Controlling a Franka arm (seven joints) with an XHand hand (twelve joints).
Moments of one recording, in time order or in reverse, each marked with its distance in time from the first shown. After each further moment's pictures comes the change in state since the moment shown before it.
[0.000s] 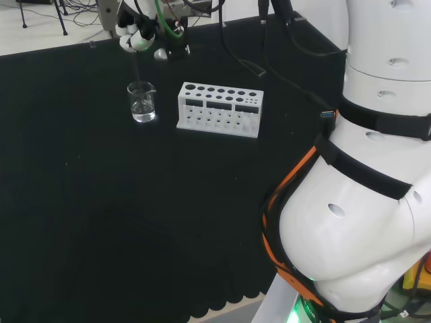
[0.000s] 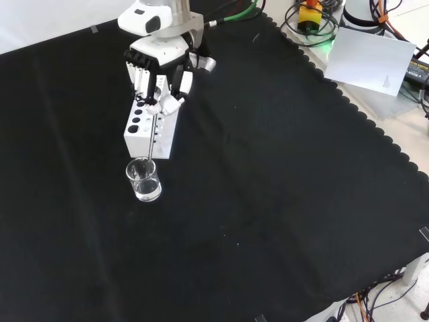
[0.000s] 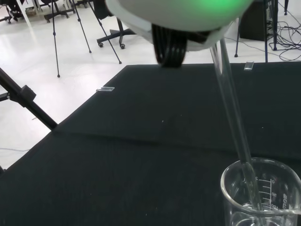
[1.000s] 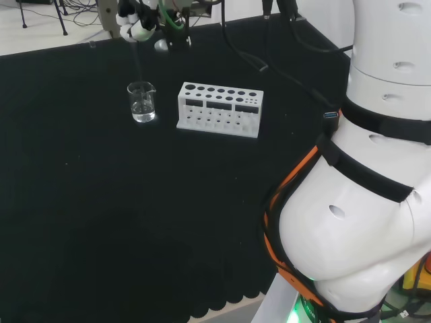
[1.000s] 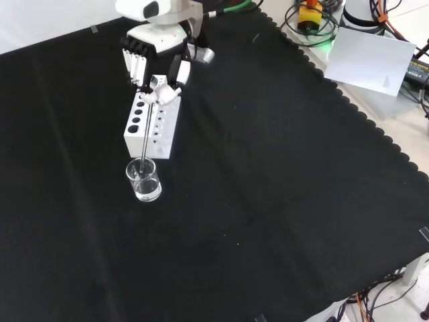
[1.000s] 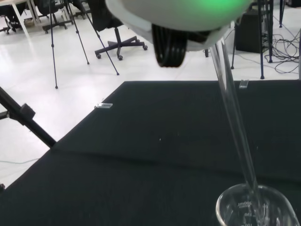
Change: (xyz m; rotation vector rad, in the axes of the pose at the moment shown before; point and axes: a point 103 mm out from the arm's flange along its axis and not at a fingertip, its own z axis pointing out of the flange) arm -0.001 0.003 -0.024 -0.034 -0.003 0.009
